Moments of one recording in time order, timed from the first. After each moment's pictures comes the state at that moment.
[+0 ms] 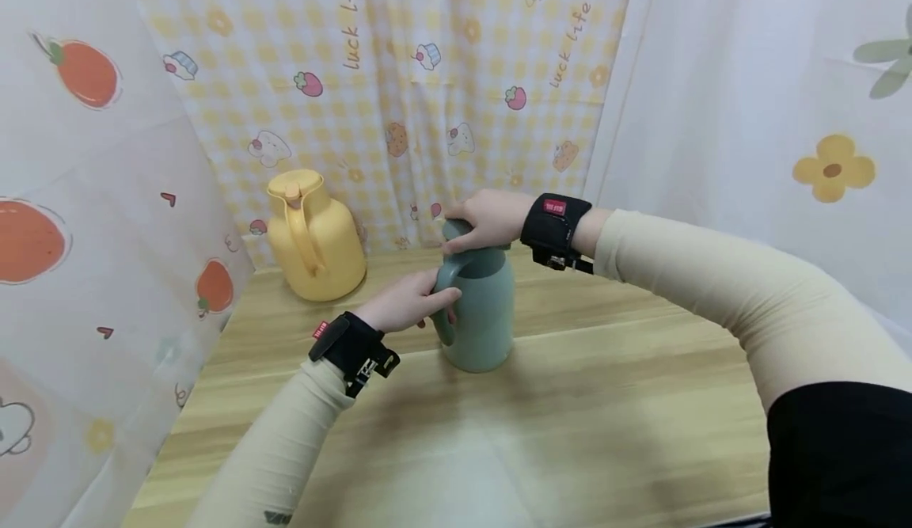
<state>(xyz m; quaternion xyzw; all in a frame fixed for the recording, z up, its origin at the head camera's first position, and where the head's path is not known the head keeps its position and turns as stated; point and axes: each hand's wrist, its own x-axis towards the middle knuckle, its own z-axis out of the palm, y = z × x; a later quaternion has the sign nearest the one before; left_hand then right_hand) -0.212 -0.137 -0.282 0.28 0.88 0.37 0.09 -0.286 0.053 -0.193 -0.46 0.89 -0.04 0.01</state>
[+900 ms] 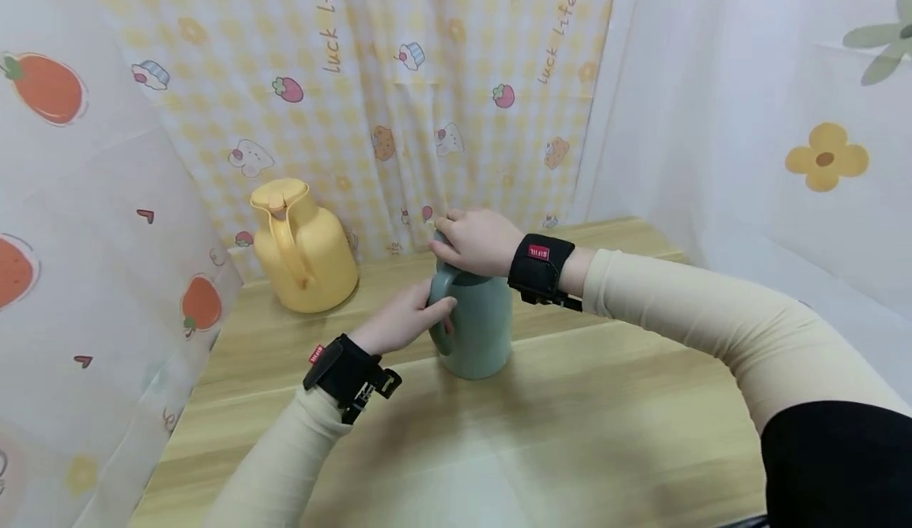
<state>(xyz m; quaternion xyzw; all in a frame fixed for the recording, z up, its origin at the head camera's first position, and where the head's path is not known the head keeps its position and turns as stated) -0.209 -0.129 -0.296 0.29 0.86 0.41 0.07 -0.274 0.049 -0.232 -0.44 0.88 -0.05 -0.18</state>
